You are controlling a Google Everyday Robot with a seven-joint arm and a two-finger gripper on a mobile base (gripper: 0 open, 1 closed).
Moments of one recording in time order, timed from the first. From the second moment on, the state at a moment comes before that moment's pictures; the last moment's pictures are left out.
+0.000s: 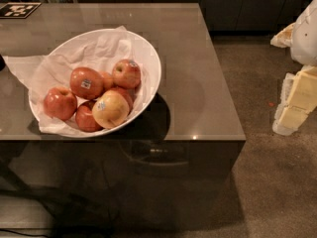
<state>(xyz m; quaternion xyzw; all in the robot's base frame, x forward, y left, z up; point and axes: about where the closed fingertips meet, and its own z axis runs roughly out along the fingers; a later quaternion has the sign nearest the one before) 0.438 -0.217 0.976 -0.60 0.78 -0.03 0.16</state>
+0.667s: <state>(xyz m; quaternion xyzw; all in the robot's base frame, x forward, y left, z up) 0.440 -0.210 0.980 -0.61 0.78 -0.04 0.16</state>
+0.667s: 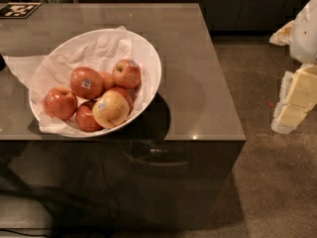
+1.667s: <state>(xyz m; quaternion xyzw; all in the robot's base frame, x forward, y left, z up) 0.480 -0.118 1.031 -0.65 0.74 -0.07 0.15</state>
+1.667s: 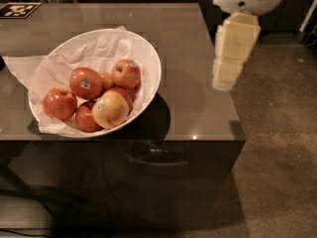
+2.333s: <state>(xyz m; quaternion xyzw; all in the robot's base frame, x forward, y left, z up) 0.499 -0.090 1.044 -0.65 0.73 -0.06 0.18</state>
